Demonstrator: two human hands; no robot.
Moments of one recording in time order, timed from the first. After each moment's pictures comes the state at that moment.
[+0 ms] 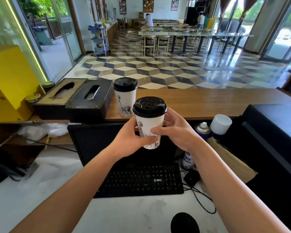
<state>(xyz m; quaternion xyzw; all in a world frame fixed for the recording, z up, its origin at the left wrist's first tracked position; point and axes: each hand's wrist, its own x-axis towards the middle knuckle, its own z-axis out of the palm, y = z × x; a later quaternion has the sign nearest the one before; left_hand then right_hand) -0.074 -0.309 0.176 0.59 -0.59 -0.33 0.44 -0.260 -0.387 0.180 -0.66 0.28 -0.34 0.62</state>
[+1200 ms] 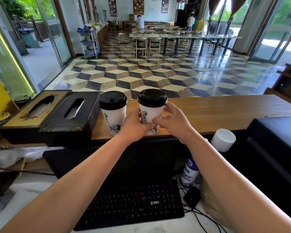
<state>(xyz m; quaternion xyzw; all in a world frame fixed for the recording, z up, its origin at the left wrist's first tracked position) -0.079 -0.446 0.190 0.64 -0.58 -0.29 0.42 -0.237 -0.485 0.201 -0.69 0.45 -0.37 0.44</state>
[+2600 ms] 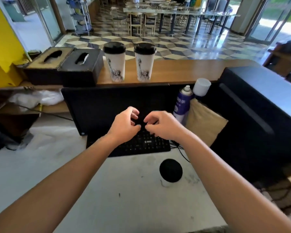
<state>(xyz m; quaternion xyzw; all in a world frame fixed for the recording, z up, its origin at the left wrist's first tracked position) -0.106 -0.226 0.117 0.66 -0.61 -0.27 0.33 -0.283 -0.259 0.141 -0.78 0.49 -0.18 0.35</state>
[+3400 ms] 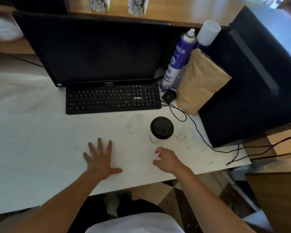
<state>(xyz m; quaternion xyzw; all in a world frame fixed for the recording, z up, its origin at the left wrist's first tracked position) -0.104 -0.073 -0.130 0.74 -0.56 -0.32 -0.16 -0.361 -0.131 -0.070 -0.62 0.64 0.13 0.44</state>
